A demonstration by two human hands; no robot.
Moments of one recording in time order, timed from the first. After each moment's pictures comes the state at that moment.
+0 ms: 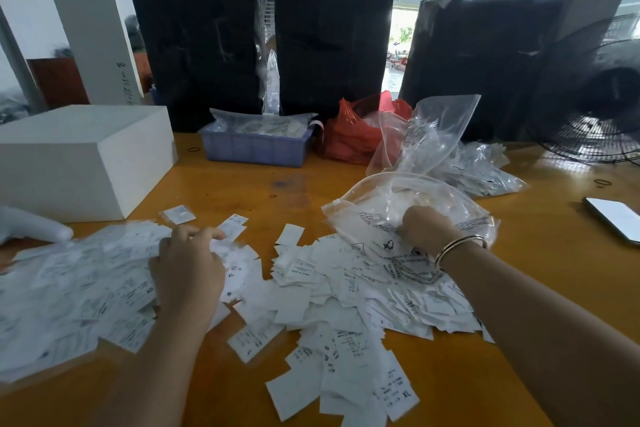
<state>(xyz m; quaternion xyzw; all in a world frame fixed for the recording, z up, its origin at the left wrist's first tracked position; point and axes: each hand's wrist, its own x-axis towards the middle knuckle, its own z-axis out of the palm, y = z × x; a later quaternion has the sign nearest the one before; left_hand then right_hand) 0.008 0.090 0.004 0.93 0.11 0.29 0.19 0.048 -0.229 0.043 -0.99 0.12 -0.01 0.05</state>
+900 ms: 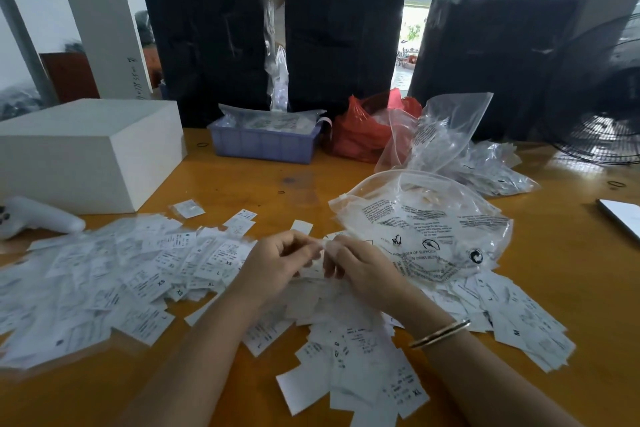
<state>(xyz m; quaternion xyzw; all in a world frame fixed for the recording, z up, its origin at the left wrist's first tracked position) -0.013 0.040 0.022 0.79 -0.13 0.00 0.60 -0.026 -0.124 0.025 -0.87 -0.15 -0.03 0.47</state>
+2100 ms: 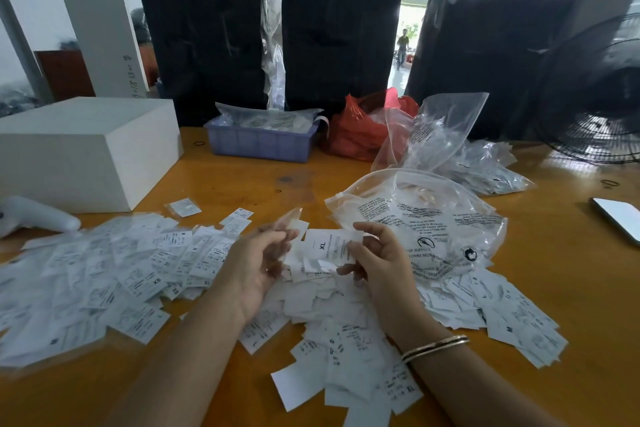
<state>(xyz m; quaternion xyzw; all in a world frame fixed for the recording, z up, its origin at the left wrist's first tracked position) -0.007 0.042 0.025 0.54 0.07 -0.07 0.84 -0.041 -0.127 0.016 -0.65 0.02 -0.12 0.75</state>
